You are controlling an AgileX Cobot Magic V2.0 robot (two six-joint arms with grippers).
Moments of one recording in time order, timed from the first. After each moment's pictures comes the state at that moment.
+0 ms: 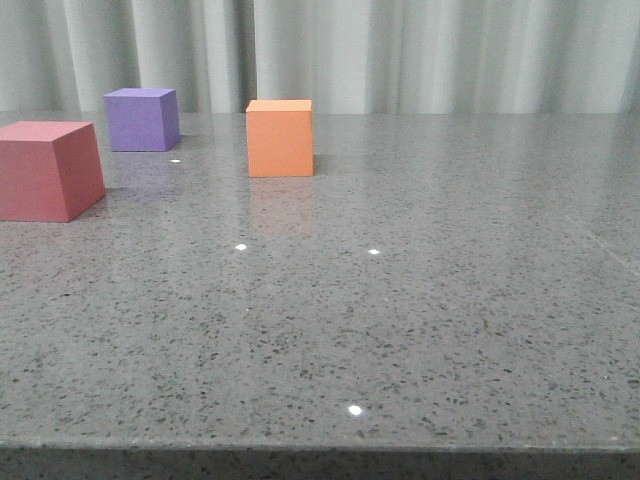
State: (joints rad) left arm -0.03 0.60 -0.88 -0.04 0.94 -0.18; right arm 0.01 0.60 -0.65 -0.12 0.35 0.14
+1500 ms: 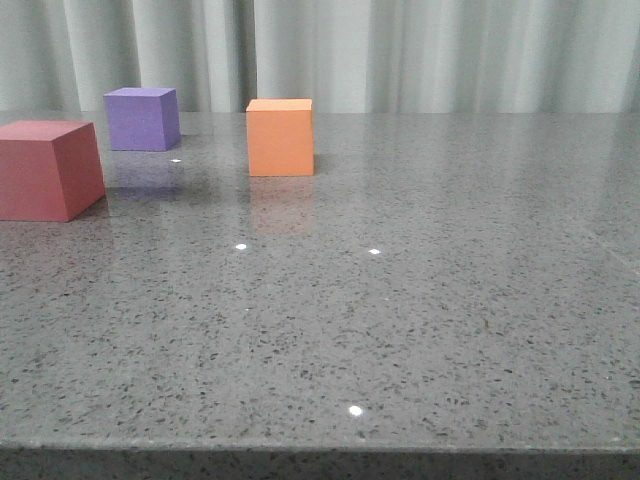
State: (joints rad) left arm -0.47 1.53 -1.44 -0.15 0.63 -0.27; right arm 0.01 0.60 -0.65 -0.12 0.35 0.14
